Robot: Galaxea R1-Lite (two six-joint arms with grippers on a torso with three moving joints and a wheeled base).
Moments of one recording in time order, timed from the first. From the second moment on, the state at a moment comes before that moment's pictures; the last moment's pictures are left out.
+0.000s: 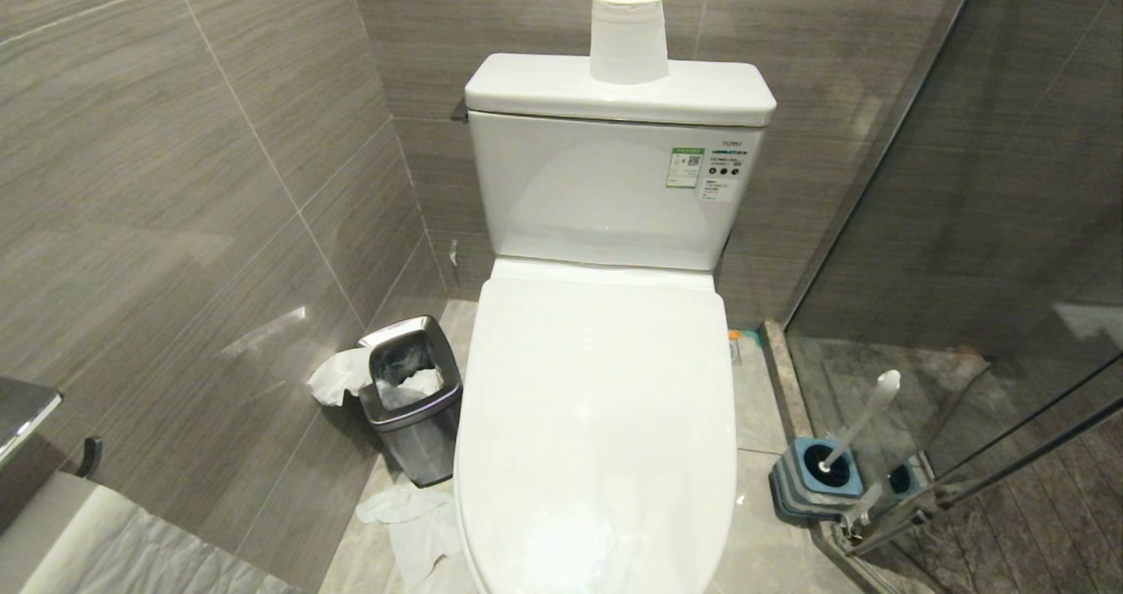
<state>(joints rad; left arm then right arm) -0.01 0.00 0.00 0.02 -0.03 0.11 0.00 0.00 0.00 0.01 0.01 0.00</state>
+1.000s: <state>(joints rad) -0.01 0.00 0.00 0.00 0.00 0.00 0.00 0.00 0.00 0.01 0.01 0.00</state>
